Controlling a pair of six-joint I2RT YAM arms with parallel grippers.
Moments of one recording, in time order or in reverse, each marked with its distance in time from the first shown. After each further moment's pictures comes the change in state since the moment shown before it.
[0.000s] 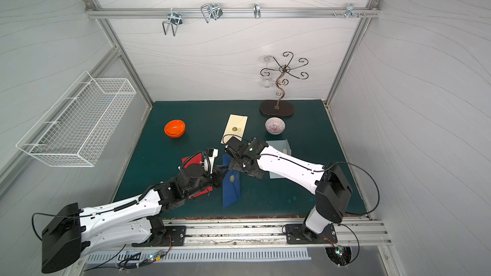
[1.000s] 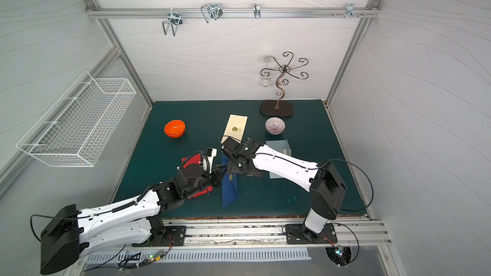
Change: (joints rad) left arm 0.000 -0.011 0.000 -0.006 -0.015 0.002; right arm 0.012 0.040 0.026 -0.017 -0.026 -0.126
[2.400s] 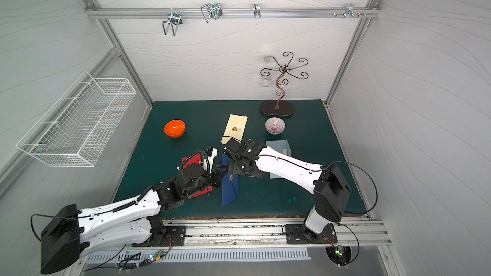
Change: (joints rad) left arm 0.000 0.005 0.000 0.008 0.000 0.003; right arm -0.005 -0.041 -0.047 0.029 0.009 -0.015
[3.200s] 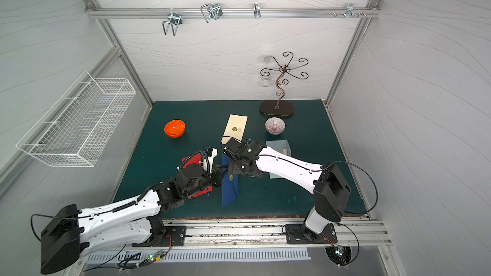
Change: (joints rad) left arm 0.000 0.000 0.000 0.000 0.000 0.003; right arm -0.002 0.000 0.000 0.000 0.000 -0.010
